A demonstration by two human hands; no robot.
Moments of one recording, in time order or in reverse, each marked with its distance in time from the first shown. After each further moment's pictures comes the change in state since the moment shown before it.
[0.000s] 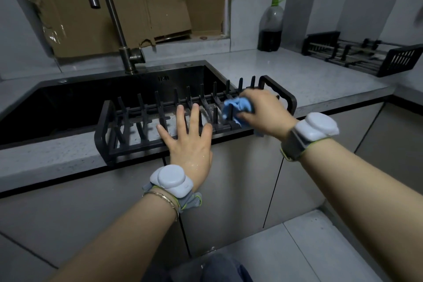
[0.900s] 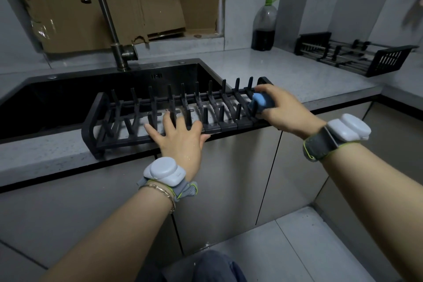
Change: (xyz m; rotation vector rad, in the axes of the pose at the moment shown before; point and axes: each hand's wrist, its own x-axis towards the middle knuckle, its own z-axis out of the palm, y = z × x) left_hand 0.010 0.002 -0.009 -0.093 -0.163 -0.098; right_hand -0.024 0.022 -0.033 0.178 -0.043 0.140
